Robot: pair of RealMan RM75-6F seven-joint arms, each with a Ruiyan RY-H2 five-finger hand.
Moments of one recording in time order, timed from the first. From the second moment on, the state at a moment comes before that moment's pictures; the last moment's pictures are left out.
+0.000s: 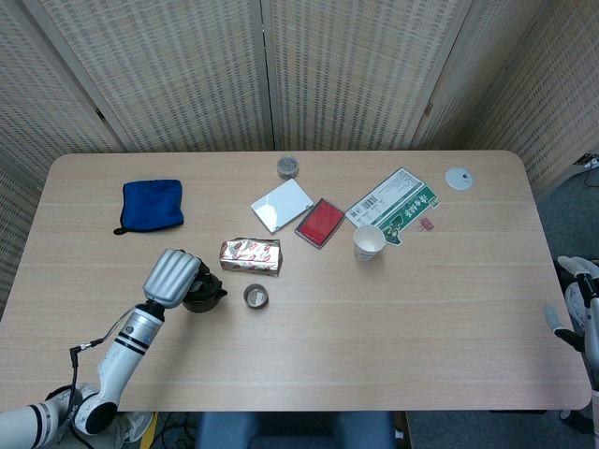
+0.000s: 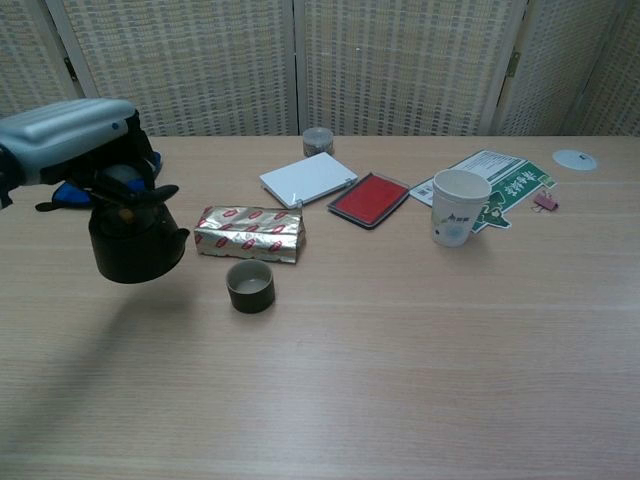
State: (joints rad) left arm -0.62 -1.46 -0.18 -1.54 1.35 1.10 0.30; right arm 0.00 -1.04 0.15 -1.78 -1.41 1.62 -0.15
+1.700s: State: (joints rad) left arm -0.75 -1.65 -0.17 -1.45 1.33 1.11 0.60; right arm -0.02 -1.03 0.15 -1.76 -1.40 1.63 -0.12
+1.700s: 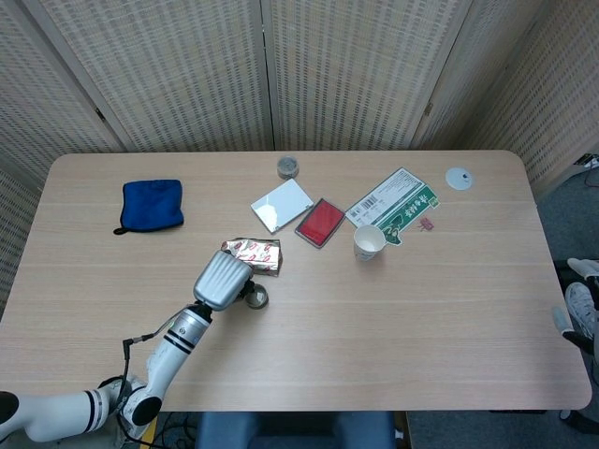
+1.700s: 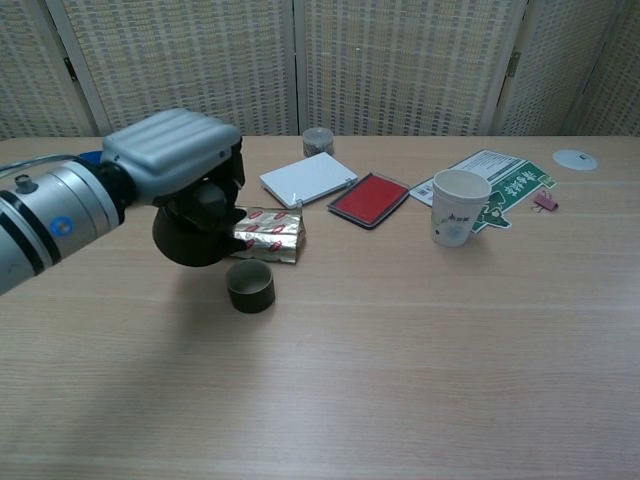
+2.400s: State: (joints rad) left arm -0.76 -1.69 -0.14 -1.39 1.37 1.15 0.67; right arm -0.02 -1.03 0.15 -1.76 -1.40 1.63 -0.11
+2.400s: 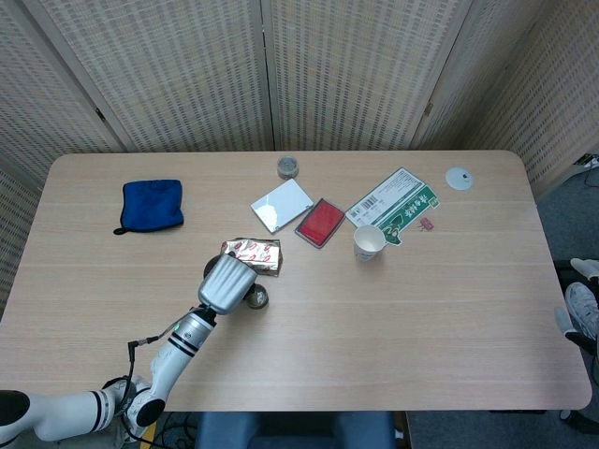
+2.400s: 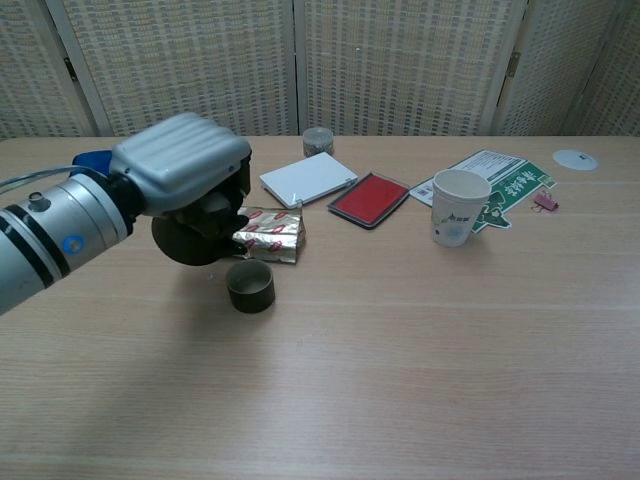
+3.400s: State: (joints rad) left arm -0.75 -1.70 -0.12 -1.33 1.44 1.18 0.73; right arm -0.02 -1.02 0.16 -1.76 -1.40 1.64 -0.11
